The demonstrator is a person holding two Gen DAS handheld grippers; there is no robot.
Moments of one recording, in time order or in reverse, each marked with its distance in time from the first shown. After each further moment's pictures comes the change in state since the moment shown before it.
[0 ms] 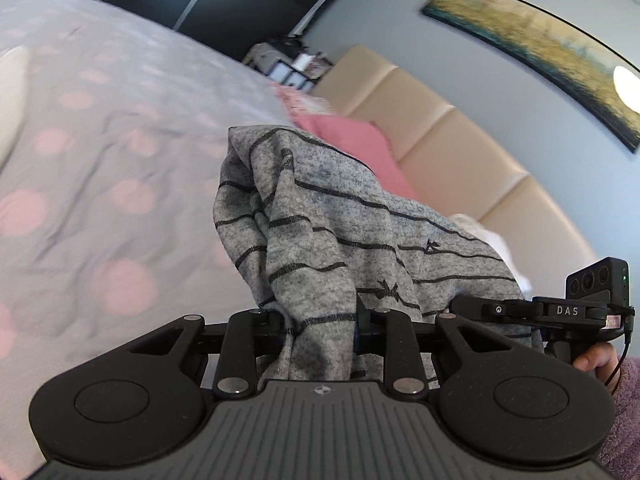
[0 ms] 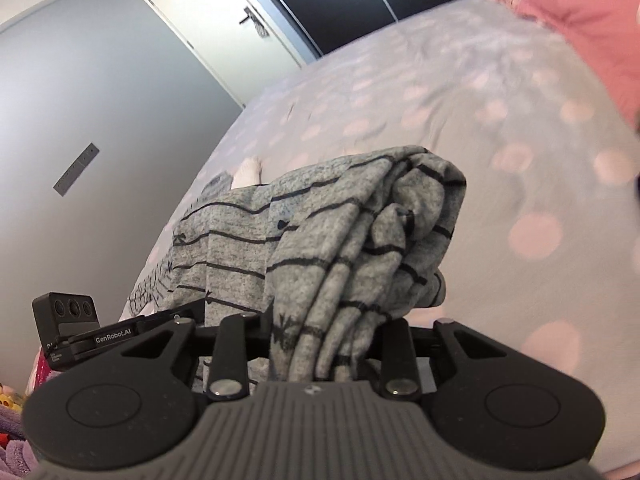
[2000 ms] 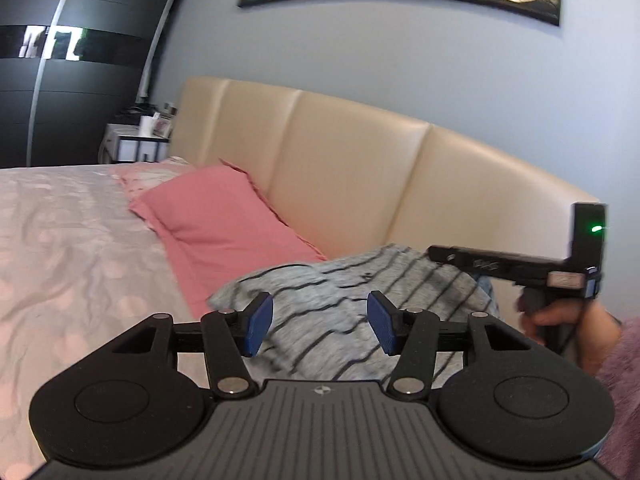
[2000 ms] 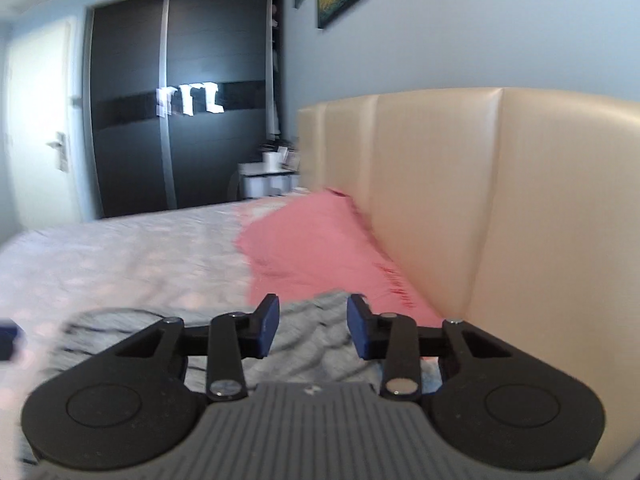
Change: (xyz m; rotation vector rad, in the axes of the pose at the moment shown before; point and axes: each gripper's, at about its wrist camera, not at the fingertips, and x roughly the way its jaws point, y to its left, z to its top) left arm 0.312 -0.286 0.084 0.467 -0.052 -0.100; right arm -0.228 -0.246 0.178 -0.168 -0.538 -0.779
